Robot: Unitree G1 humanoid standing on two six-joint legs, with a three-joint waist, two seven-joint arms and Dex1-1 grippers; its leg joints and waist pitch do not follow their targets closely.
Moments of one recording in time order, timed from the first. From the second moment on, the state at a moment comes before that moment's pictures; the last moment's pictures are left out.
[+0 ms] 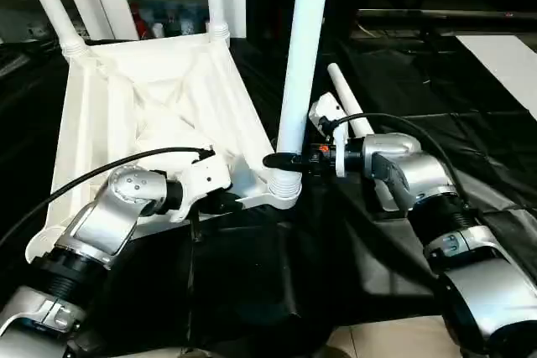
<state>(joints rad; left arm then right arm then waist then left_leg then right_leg) -0.49 0.57 -0.33 0.24 0.02 0.26 -1.07 -0.83 -0.25 0.18 0.76 0.23 0.23 1.10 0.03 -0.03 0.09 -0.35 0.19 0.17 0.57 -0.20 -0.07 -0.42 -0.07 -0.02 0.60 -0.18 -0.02</state>
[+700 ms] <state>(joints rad) -0.50 0.56 -0.34 0.27 0.03 0.25 -1.07 -0.55 -0.19 0.10 0.59 0.28 0.05 0.96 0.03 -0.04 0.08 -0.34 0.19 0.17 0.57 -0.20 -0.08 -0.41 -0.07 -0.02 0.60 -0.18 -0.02</state>
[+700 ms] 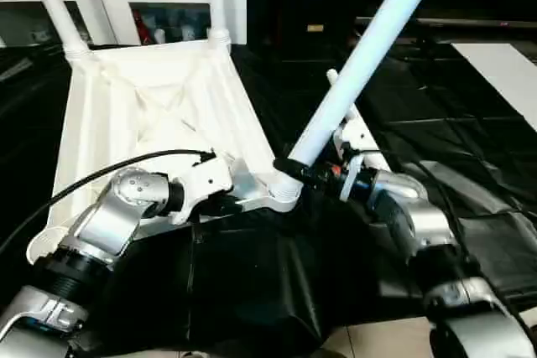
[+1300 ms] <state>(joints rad) -0.48 0.57 -0.35 0.28 0.04 0.26 -1.09 -0.63 -0.23 0.23 0.57 0.15 0.13 1.01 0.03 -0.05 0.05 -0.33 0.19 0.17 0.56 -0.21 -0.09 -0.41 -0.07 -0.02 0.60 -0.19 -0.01</state>
